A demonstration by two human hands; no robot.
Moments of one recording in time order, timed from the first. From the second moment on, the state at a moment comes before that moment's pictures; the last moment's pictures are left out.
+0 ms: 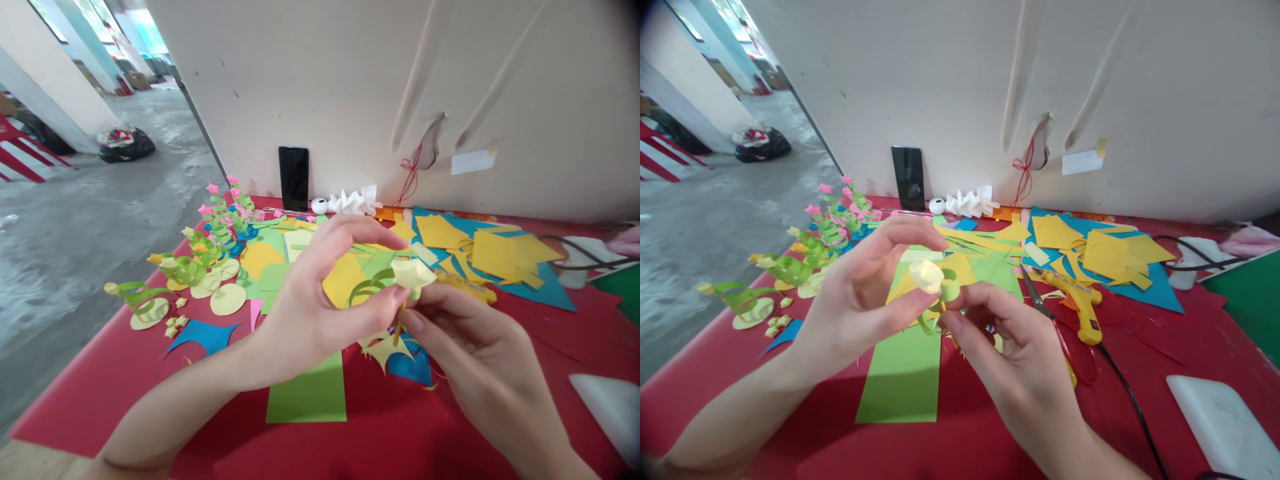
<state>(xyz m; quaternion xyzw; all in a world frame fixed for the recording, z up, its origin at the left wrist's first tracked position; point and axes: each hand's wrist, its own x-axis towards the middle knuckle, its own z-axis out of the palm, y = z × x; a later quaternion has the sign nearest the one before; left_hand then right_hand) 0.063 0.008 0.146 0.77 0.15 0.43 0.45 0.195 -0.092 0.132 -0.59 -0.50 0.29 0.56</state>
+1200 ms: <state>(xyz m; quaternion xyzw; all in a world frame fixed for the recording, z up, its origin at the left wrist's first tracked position) 0.063 0.005 0.146 0.74 0.17 0.38 0.52 0.192 -0.093 0.131 -0.58 -0.51 0.29 0.57</state>
